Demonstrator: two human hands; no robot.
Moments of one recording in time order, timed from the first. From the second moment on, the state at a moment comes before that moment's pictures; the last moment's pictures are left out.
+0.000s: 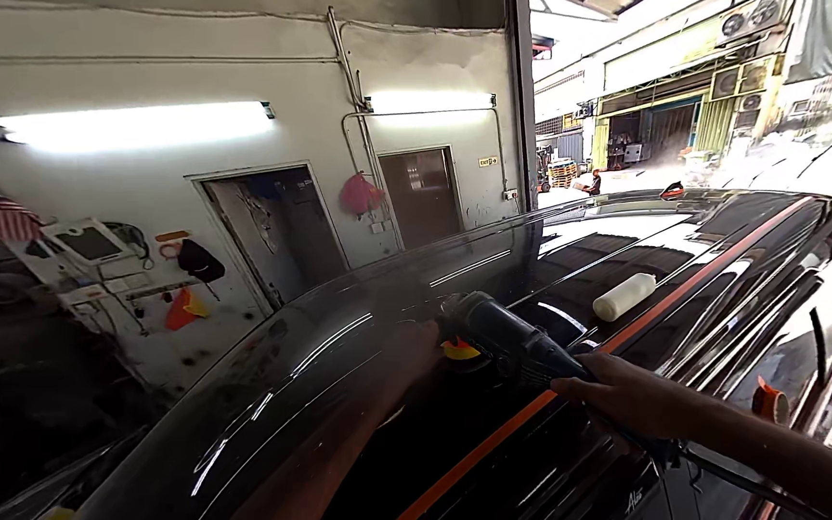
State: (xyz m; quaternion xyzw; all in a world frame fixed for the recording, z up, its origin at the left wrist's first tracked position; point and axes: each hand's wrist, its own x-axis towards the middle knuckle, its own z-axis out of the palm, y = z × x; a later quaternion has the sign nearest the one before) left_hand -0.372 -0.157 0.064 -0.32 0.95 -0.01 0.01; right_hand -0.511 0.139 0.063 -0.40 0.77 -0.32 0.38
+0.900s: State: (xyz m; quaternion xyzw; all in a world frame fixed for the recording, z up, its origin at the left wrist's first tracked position) left_hand -0.492 -0.085 0.068 -0.21 0.98 -0.05 0.01; right_hand -0.556 0.230 0.039 -0.32 0.79 -0.41 0.33
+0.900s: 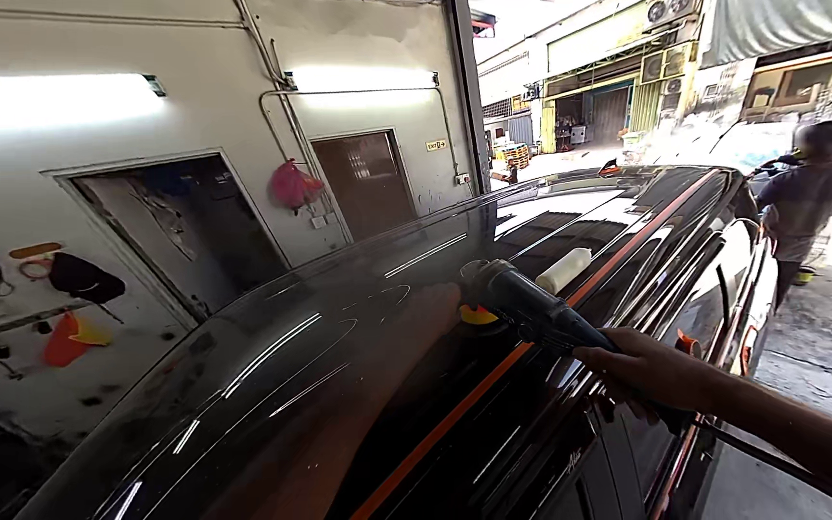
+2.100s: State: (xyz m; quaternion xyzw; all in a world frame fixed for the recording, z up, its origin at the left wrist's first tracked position) left_hand -0.300 -0.059 0.048 -0.38 0.92 -0.05 0.04; right_hand -0.467 0.214 -0.001 -0.49 0.75 -0.30 0.32
